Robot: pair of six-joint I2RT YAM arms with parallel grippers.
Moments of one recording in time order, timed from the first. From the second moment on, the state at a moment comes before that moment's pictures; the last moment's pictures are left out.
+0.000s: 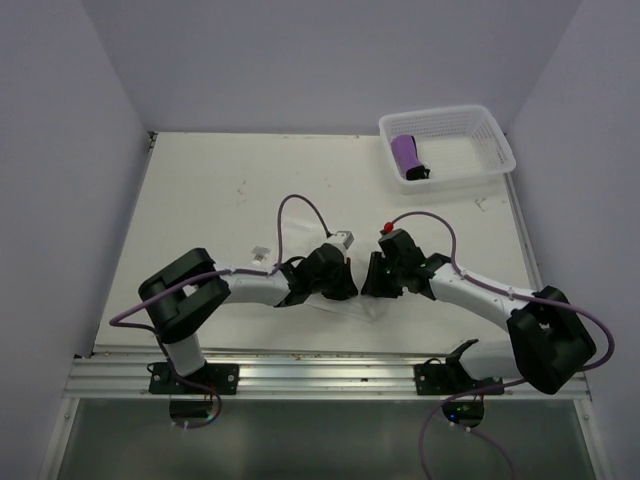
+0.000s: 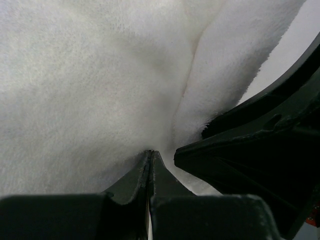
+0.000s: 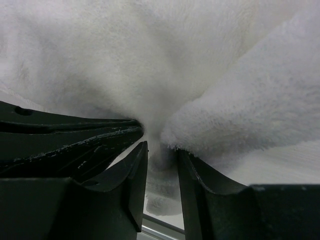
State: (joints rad) left arm -0.98 1.75 0.85 0.20 0.02 -0.77; right arm 0.62 1.32 0.66 -0.35 -0.07 0.73
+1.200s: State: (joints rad) left arm -1.10 1.50 0.55 0.45 -0.03 -0.87; right arm 0.63 1.40 0.67 -0.29 -0.06 1.02
